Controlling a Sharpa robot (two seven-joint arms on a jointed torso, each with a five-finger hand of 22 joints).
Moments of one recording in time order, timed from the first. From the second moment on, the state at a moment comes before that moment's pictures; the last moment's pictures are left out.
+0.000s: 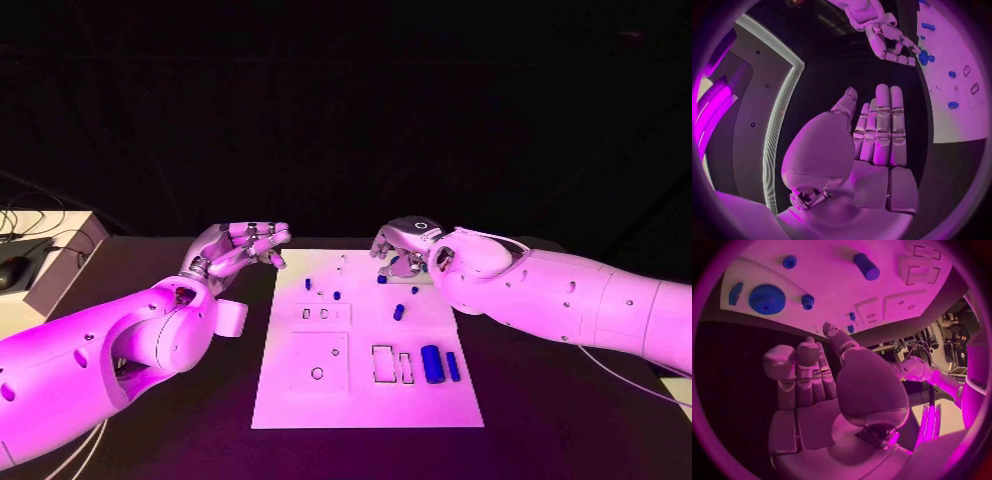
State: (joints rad) left arm 1.05 -0.88 0.12 1.58 -0.20 -0.38 0.39; left_hand 1.42 -0.04 0.06 0.03 0.05 1.05 0.16 0.07 0.06 1.20 0.10 0.06 0.06 1.27 0.02 0.51 0.38 0.12 1.04 0.03 0.71 0.39; right arm 1.26 -0.63 -0.12 1.23 -1.65 -0.36 -0.07; right_hand 1.29 -0.10 0.22 -0.16 0.28 1.11 0.12 0.07 0.07 1.15 0.09 0.06 0.06 1.42 -0.02 1.00 0.66 0.14 1.39 -0.03 1.06 0.90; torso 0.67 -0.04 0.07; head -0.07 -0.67
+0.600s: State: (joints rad) left arm 1.05 -0.88 0.12 1.58 -0.20 -0.38 0.39; left_hand 1.42 -0.04 0.06 0.03 0.05 1.05 0.17 0.07 0.06 1.20 0.10 0.06 0.06 1.27 0.02 0.51 0.38 0.12 1.04 0.03 0.71 0.39; right arm 1.25 -0.62 -0.12 1.21 -1.72 -0.29 -0.09; right_hand 1.31 -0.12 0.21 -0.12 0.28 1.10 0.11 0.07 0.07 1.14 0.09 0.06 0.06 1.42 -0.02 1.03 0.63 0.17 1.42 -0.03 0.96 0.97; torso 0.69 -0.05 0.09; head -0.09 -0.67
